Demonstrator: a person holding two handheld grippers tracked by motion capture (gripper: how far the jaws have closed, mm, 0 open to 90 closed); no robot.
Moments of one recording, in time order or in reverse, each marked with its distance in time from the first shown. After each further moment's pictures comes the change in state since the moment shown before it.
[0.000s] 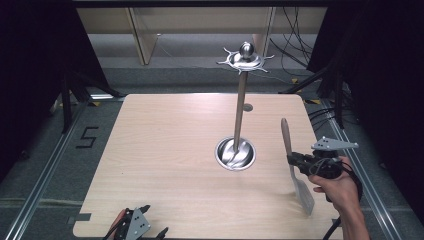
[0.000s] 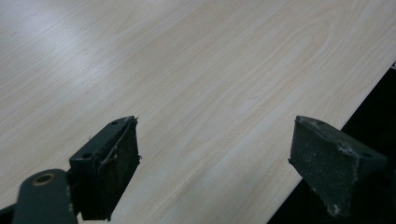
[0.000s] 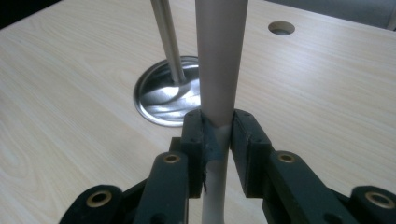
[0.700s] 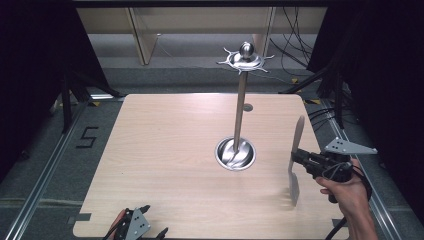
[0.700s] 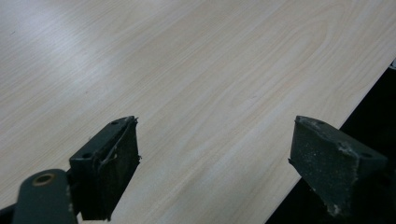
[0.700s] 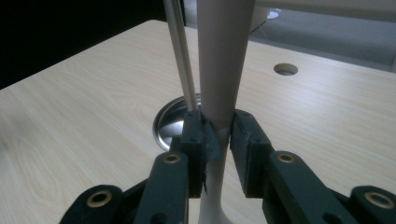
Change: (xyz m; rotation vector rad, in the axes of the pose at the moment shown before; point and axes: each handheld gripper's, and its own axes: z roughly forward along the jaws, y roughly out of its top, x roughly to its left) left arm 0.000 0.000 0.000 0.004 -0.001 0.004; right arm 0.003 0.000 -0.024 -0.157 0.067 0.009
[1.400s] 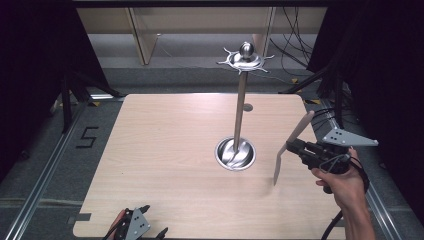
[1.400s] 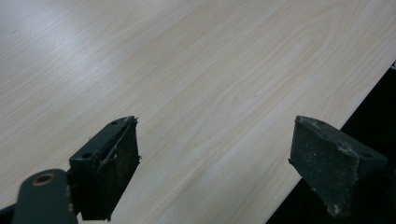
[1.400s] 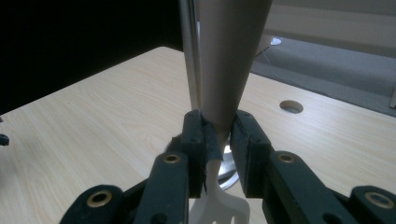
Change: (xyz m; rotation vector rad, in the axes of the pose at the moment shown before) left arm -0.001 0.000 0.000 -0.002 -0.008 -0.017; right arm 0.016 0.032 0.001 -0.092 0.003 -0.058
